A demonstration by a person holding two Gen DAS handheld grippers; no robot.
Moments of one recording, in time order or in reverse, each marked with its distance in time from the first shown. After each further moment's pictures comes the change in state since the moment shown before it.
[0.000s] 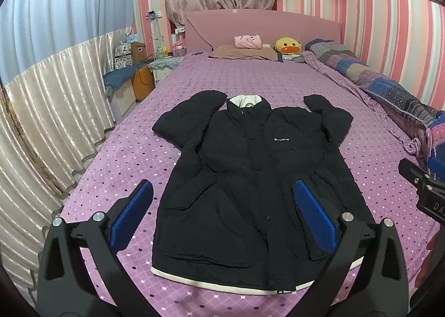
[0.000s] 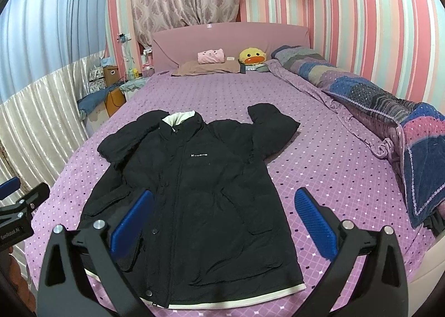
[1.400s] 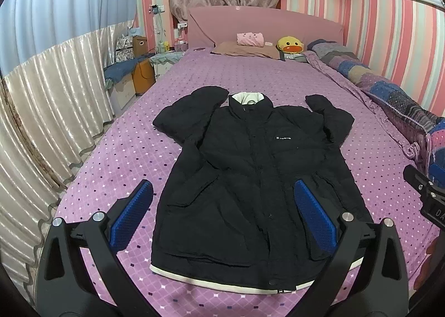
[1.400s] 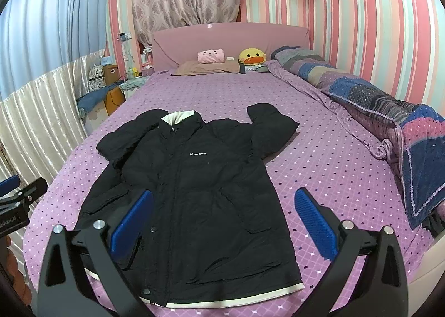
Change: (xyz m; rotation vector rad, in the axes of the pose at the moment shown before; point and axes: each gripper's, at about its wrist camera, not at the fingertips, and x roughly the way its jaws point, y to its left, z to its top) left arm 0.009 0.014 0.000 -0.031 0.023 -0.015; right arm -0.002 0.003 -0.002 -0.011 -0.001 -0.013
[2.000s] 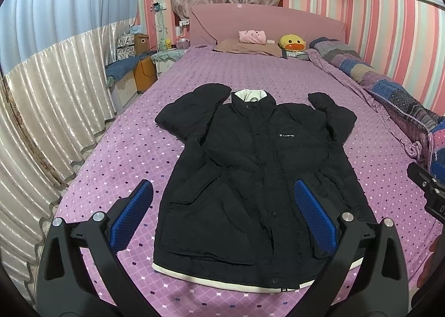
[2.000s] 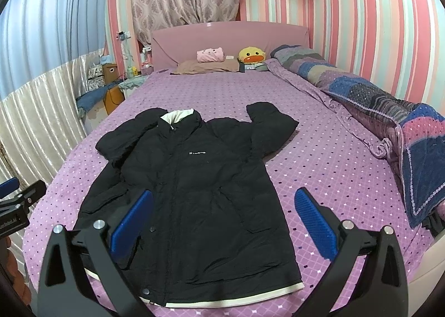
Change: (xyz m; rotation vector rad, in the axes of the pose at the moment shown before) left arm 0.002 0.001 -0.003 -0.004 0.012 0.009; right arm 0.005 -0.002 -0.001 0.002 0.009 -0.004
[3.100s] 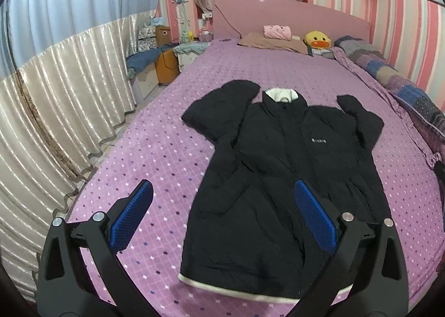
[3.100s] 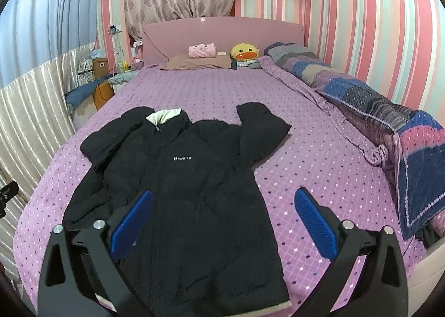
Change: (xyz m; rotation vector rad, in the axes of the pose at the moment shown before) left arm 0.032 0.043 0.029 -0.046 0.031 0.114; right arm 0.037 -0.007 0.037 -0.028 0.011 -0.058
